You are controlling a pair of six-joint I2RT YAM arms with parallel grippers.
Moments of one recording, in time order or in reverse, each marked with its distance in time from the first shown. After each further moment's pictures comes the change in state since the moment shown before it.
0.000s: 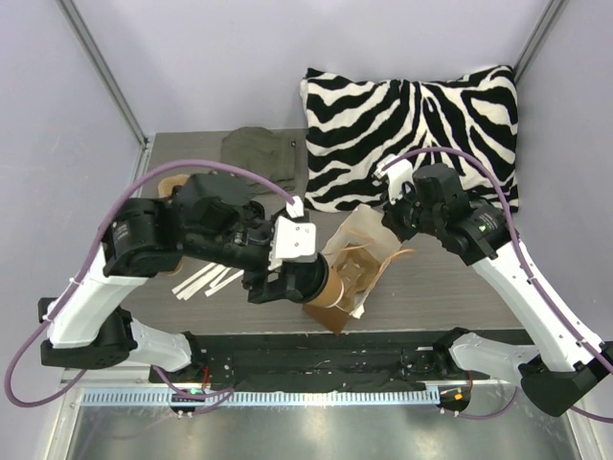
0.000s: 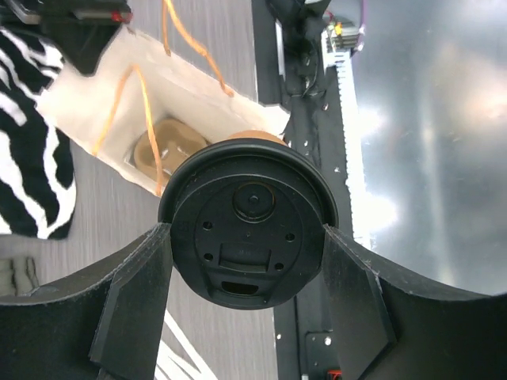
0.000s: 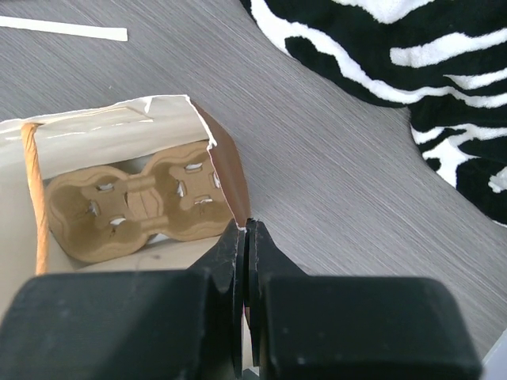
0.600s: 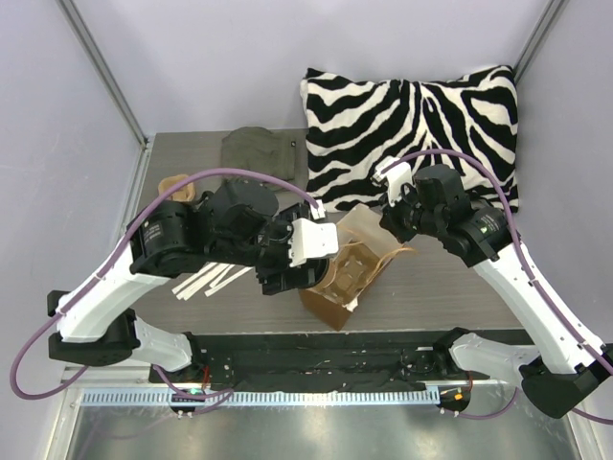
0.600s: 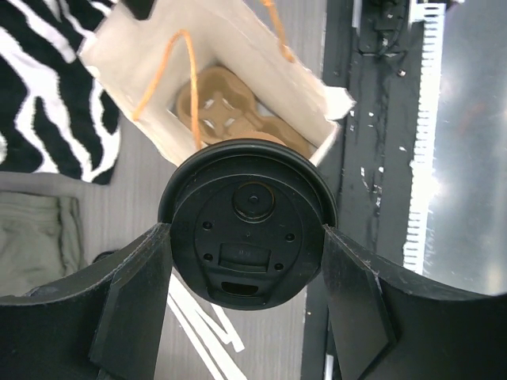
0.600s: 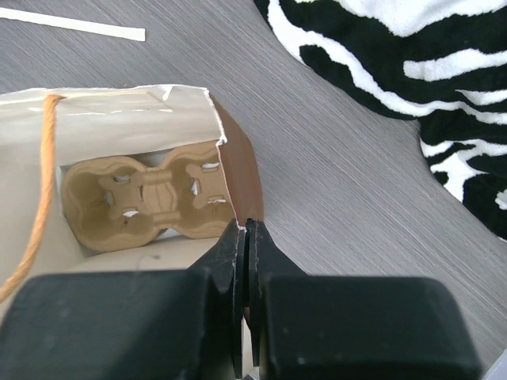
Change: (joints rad) left arm -0.056 0.025 -0.093 0.022 -0.247 -0.001; right arm 0.000 -0.011 -0.007 0.009 -0.048 -0.028
